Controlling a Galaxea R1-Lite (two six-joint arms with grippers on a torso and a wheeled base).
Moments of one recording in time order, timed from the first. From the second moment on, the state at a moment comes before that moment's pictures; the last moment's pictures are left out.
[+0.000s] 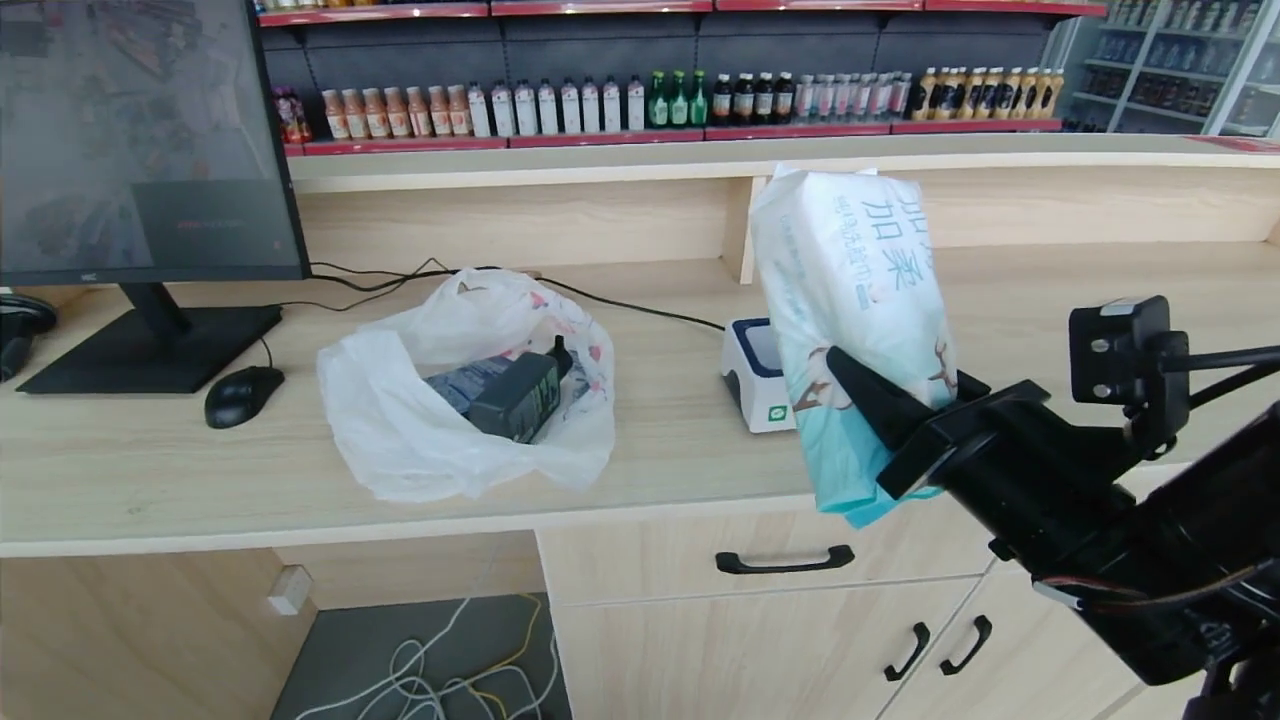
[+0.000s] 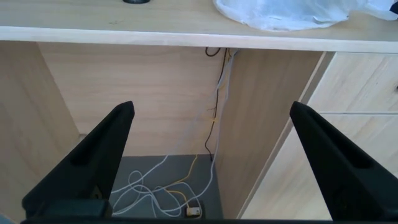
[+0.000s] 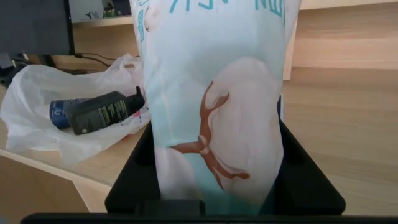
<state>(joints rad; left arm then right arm) 0.00 0.00 0.00 0.00 0.00 -0.01 0.63 1.67 -0.40 -1.57 -0.12 0.00</state>
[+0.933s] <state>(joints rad) 0.00 0.00 0.00 0.00 0.00 0.00 0.63 1.70 -0.52 -1.57 -0.12 -0.02</state>
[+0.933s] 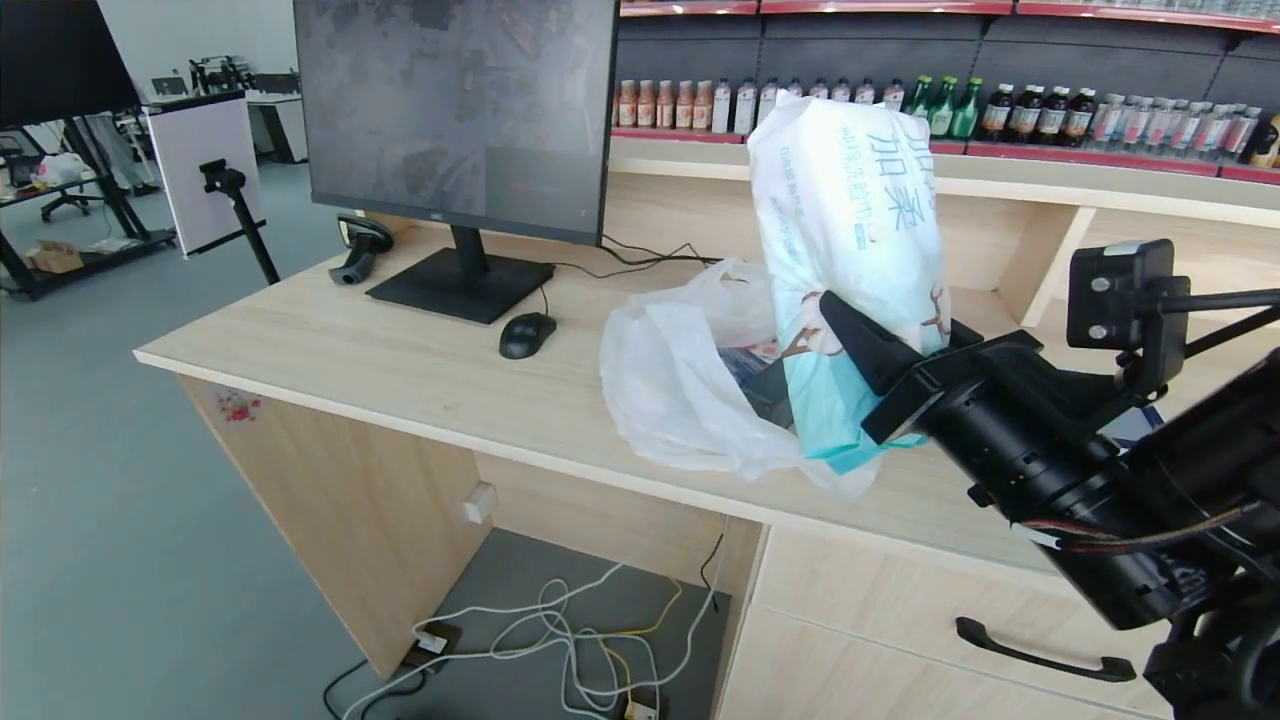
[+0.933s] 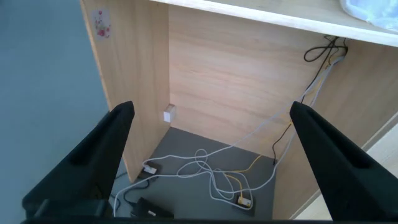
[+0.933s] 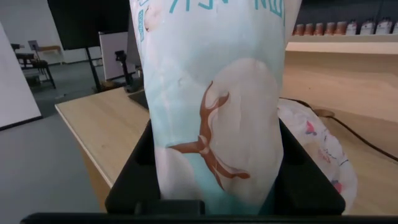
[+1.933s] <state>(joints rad) 0.00 0.00 0.00 0.00 0.00 0.00 0.74 1.86 -0.63 -1.55 -0.14 0.00</state>
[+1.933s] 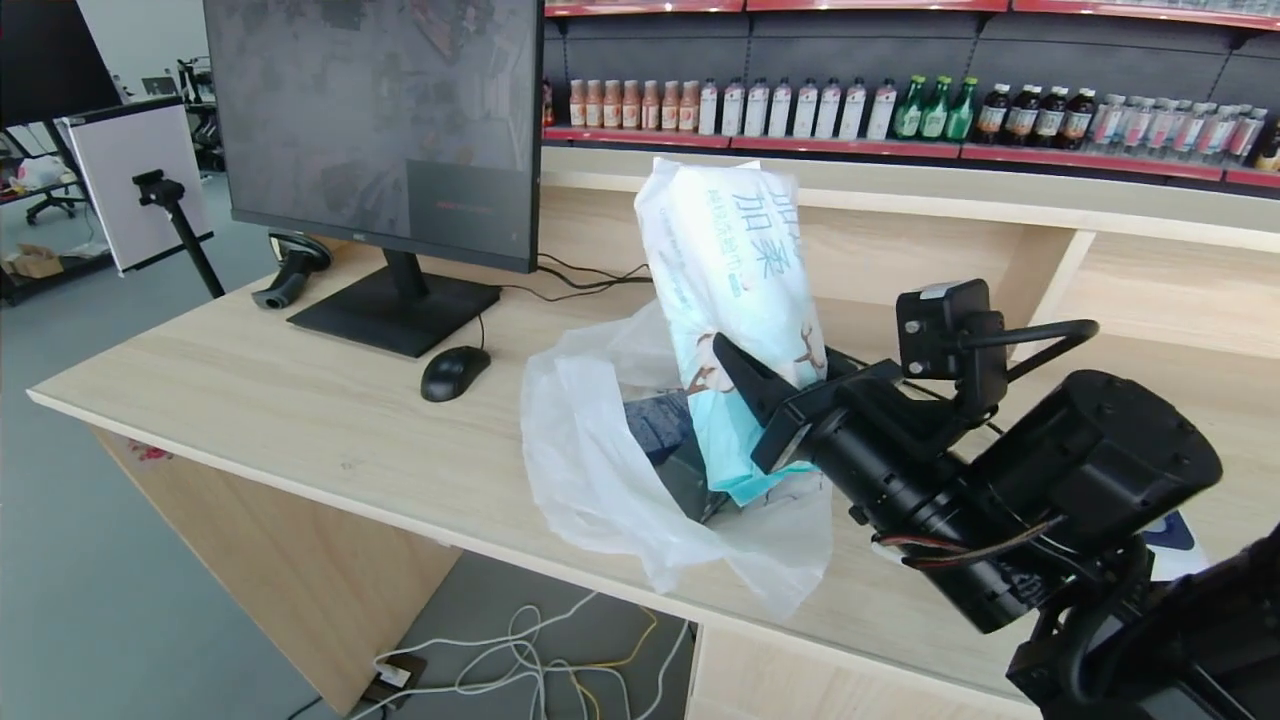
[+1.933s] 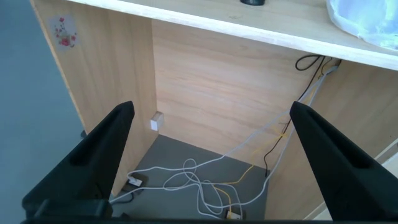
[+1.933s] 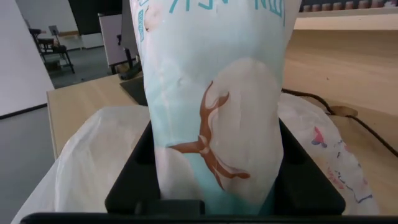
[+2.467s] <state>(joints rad) 0.00 0.00 0.00 0.00 0.00 0.00 0.76 1.92 -0.60 -1.57 -0.14 0.01</state>
